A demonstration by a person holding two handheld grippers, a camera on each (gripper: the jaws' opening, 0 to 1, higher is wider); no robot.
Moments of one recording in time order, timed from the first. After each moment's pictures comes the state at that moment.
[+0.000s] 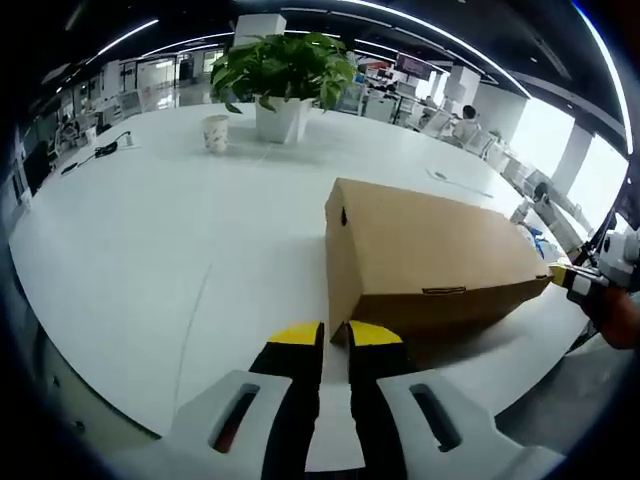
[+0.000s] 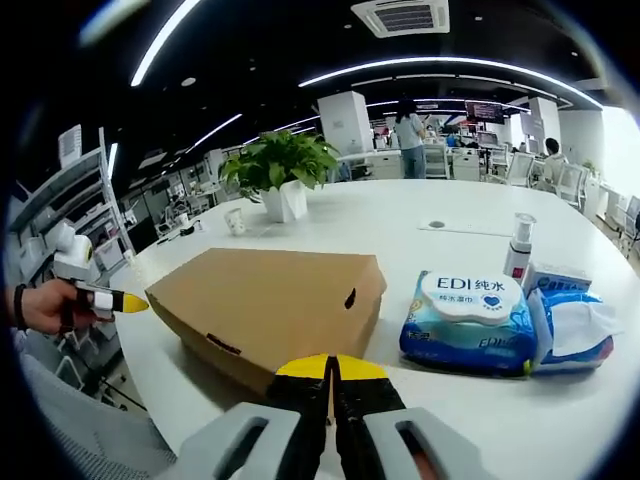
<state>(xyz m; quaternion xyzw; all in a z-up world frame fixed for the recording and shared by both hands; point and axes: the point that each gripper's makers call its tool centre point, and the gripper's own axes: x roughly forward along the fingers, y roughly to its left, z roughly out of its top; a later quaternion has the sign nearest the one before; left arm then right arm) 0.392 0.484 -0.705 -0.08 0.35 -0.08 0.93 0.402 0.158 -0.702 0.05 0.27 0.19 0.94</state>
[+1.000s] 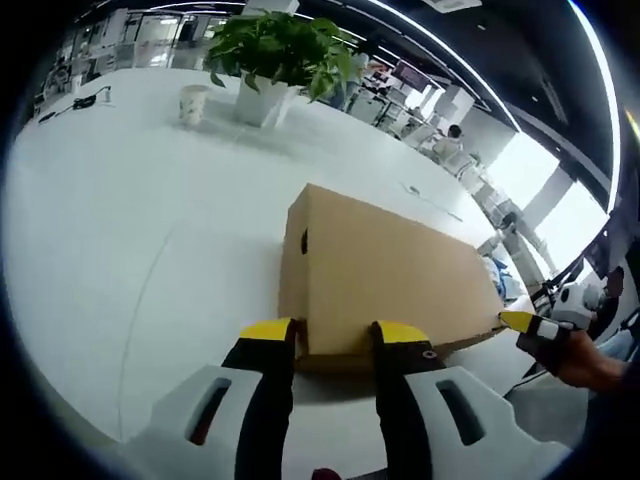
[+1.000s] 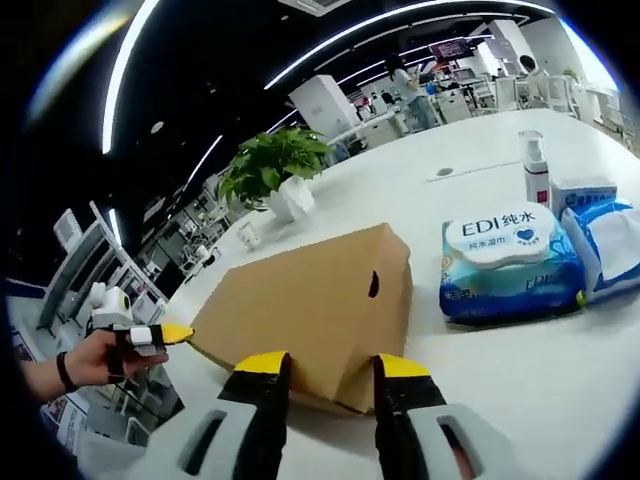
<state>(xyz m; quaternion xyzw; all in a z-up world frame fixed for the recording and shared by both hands) 0.414 0.447 -0.705 -0.18 0.38 -0.14 0.90 0.400 0.184 -0.715 0.21 0.33 0.21 0.90</state>
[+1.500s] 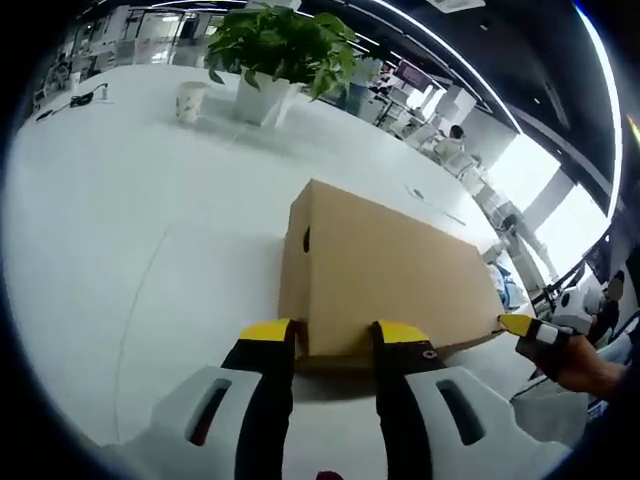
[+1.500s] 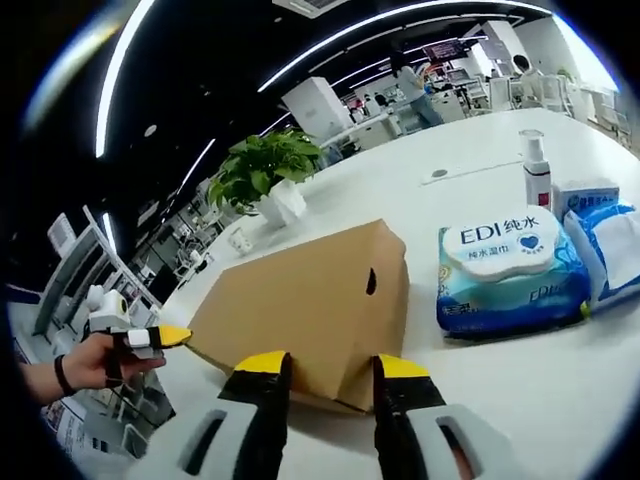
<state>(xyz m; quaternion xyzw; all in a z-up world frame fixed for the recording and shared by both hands) 0.443 0.443 -0.706 -0.19 0.38 -0.13 0.90 0.430 0.182 -0.715 0.21 0.33 0.19 0.90</state>
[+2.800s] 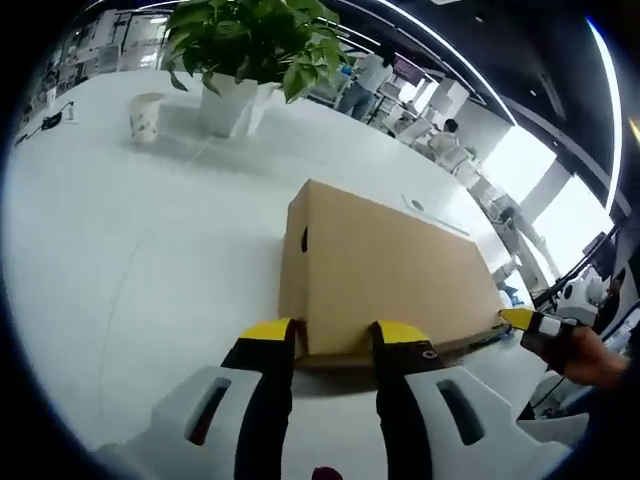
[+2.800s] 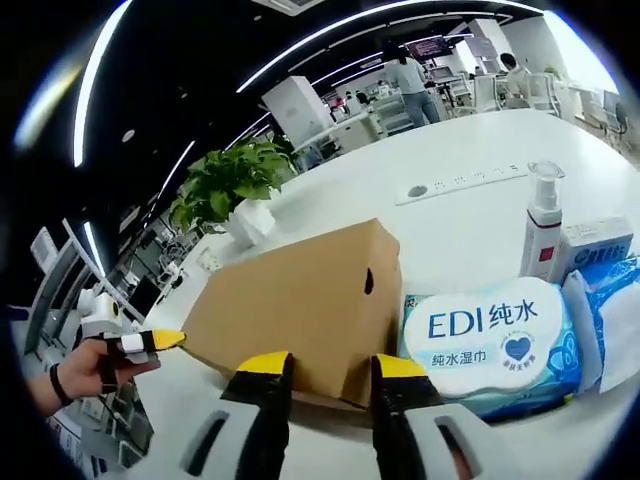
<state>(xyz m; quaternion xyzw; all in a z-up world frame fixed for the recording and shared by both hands) 0.518 0.407 -0.703 -0.16 0.38 -0.16 0.90 0.496 0.141 -0.709 0.21 0.34 0.15 0.90</state>
